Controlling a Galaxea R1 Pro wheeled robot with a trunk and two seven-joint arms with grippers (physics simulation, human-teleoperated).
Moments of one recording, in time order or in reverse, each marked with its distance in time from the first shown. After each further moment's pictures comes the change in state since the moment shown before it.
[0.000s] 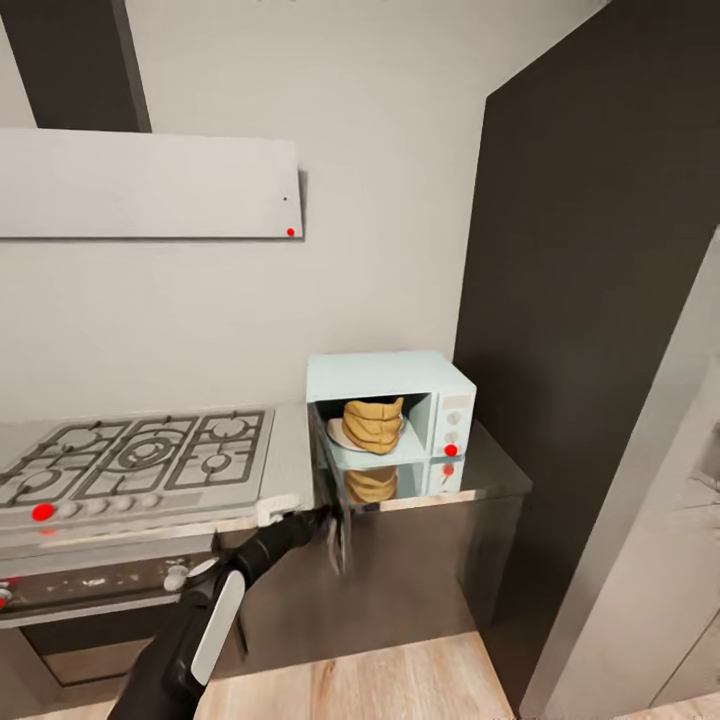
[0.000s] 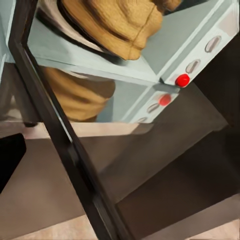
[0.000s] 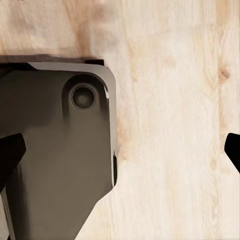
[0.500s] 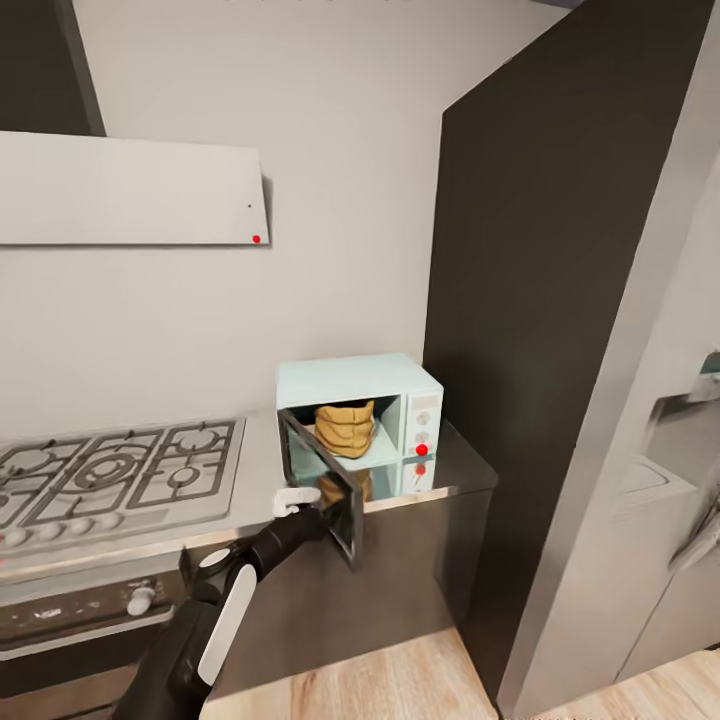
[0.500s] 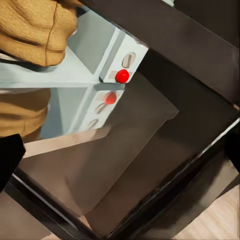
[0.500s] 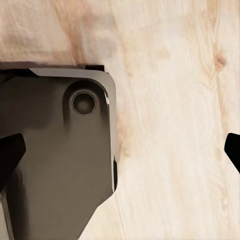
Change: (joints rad) left arm 0.000 0.005 -0.100 -0.082 0.000 0.017 -0.009; right arm 0.000 0.000 0.000 0.000 0.001 0.000 0.000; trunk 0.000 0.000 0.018
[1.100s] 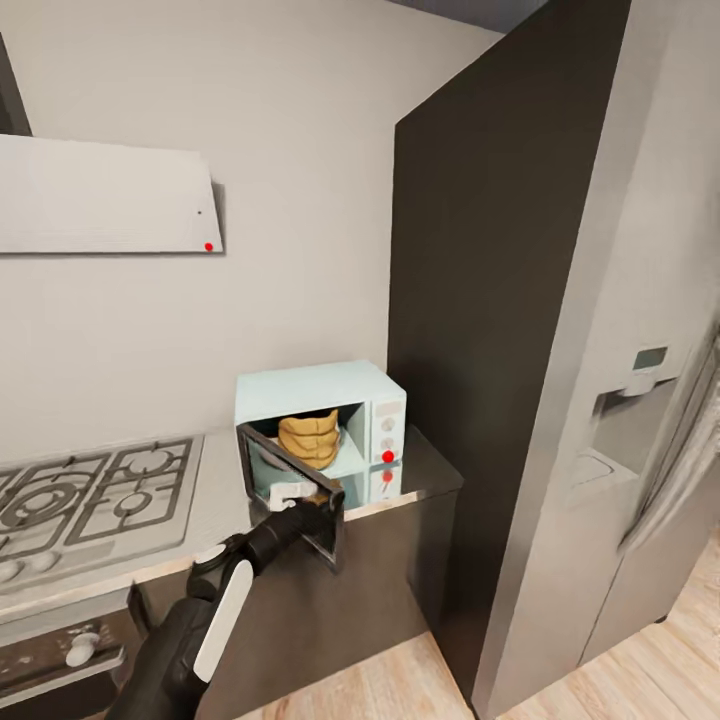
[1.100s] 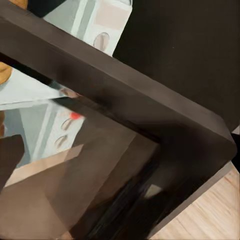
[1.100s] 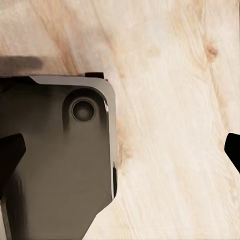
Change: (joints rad) left arm 0.000 0.006 0.003 -0.039 -0.002 0.006 0.005; right arm 0.000 -0.002 0.000 0.000 -0.001 -0.002 0.000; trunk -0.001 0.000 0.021
